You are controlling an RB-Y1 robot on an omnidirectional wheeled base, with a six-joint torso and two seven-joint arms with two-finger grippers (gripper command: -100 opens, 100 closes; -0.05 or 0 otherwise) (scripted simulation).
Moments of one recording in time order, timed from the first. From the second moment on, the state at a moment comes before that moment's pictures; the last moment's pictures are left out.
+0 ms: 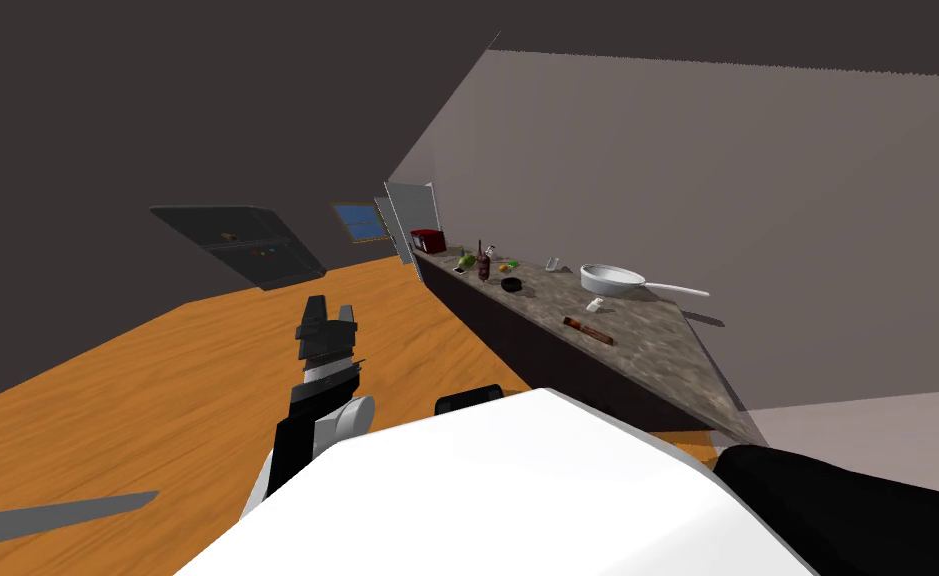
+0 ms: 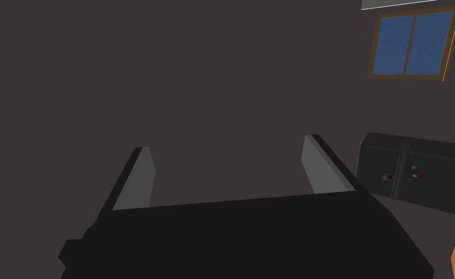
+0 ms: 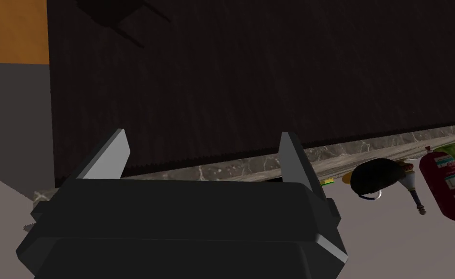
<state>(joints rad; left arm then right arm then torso) 0.51 0.02 0.06 -2.34 0.04 -0.36 -0.16 1.49 -0.71 -0.25 -1.64 0.29 -0.52 0.01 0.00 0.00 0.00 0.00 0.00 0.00</state>
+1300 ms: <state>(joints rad) 0.51 0.02 0.06 -2.34 0.04 -0.36 -0.16 1.70 -1.03 -0.27 -1.46 0.40 -0.42 0.07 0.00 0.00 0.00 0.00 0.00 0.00</state>
